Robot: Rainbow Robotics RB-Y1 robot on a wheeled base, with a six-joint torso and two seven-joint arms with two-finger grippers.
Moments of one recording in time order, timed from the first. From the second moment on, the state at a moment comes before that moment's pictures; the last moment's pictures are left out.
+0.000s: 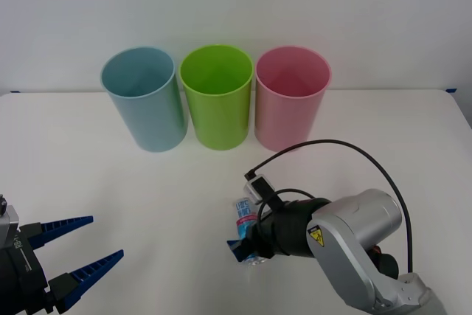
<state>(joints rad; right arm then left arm) -0.10 -0.18 0.42 -1.89 2.71 -1.24 -1.39 0.52 0.36 0.46 -2.14 -1.46 -1.26 0.59</state>
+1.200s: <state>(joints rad) -0.11 -0.18 0.43 -1.83 2.71 -1.20 -1.29 0.52 0.36 0.46 -2.14 -1.46 -1.26 0.59</state>
